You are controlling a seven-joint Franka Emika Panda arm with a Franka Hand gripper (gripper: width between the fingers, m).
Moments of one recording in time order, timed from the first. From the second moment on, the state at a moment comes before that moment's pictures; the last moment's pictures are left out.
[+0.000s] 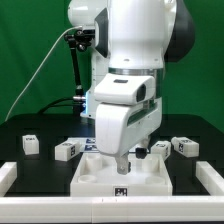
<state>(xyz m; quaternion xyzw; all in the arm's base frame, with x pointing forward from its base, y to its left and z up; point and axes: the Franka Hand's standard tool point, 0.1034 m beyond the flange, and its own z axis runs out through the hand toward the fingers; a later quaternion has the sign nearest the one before) 0.559 0.014 0.044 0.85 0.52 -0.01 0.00</state>
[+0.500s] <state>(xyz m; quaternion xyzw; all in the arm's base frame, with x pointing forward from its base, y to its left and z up) 0.558 0.012 0.044 0.85 0.52 -0.01 0.00</state>
